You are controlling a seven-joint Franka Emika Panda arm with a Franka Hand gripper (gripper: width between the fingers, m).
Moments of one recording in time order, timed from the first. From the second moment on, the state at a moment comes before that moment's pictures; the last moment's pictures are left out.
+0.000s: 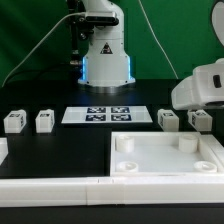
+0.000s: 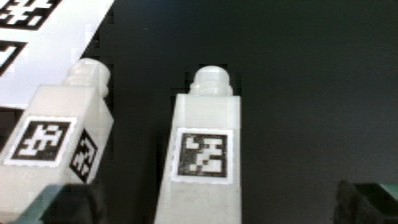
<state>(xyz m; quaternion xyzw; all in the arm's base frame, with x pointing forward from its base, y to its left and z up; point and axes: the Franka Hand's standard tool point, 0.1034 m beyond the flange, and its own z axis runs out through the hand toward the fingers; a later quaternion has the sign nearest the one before) 0.420 0.197 0.039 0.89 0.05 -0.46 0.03</state>
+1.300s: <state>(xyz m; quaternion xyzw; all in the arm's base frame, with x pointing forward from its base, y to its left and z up) 0.395 0.196 0.005 0.89 0.05 -0.44 0.03</state>
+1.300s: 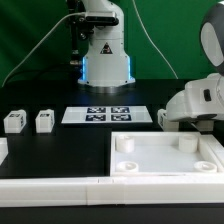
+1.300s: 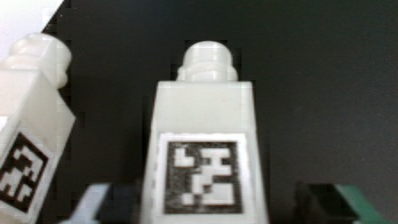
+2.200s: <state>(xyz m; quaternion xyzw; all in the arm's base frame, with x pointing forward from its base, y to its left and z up) 0.395 0.196 0.005 0.89 0.05 -0.44 0.03</state>
